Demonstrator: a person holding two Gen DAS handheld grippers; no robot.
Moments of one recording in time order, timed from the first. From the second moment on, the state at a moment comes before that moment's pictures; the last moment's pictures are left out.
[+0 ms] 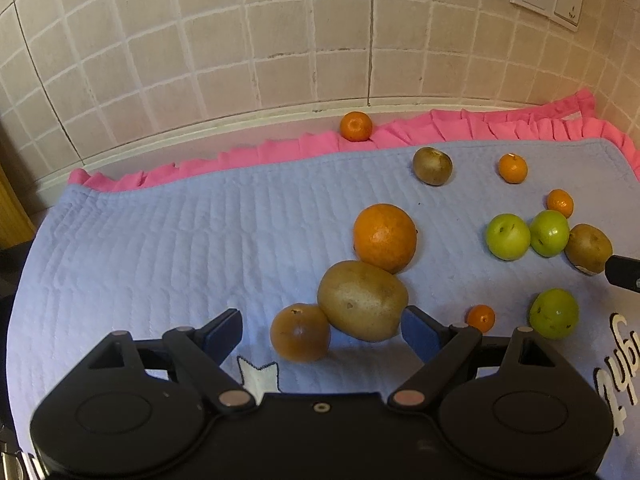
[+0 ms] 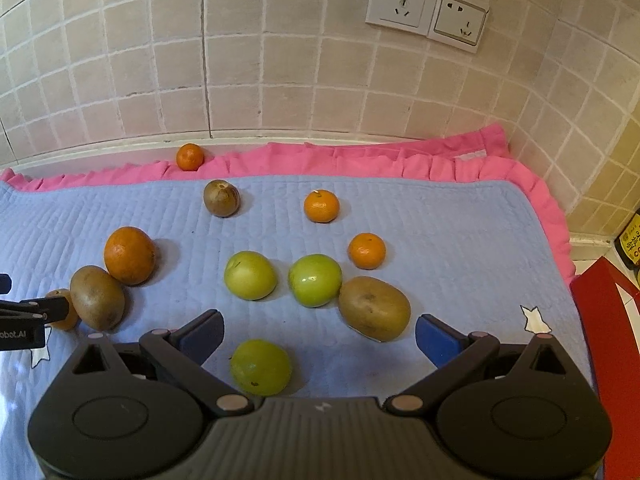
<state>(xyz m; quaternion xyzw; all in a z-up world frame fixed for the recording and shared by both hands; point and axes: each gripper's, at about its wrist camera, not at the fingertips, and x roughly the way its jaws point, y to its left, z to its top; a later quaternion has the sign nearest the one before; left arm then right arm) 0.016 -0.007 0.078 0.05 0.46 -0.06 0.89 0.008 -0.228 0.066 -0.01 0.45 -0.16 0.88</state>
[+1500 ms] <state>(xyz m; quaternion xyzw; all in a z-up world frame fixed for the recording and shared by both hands) 0.015 -0.009 0.078 0.06 0.46 -0.10 0.88 0.009 -0.231 0.062 0.01 0.45 -0.16 0.88</state>
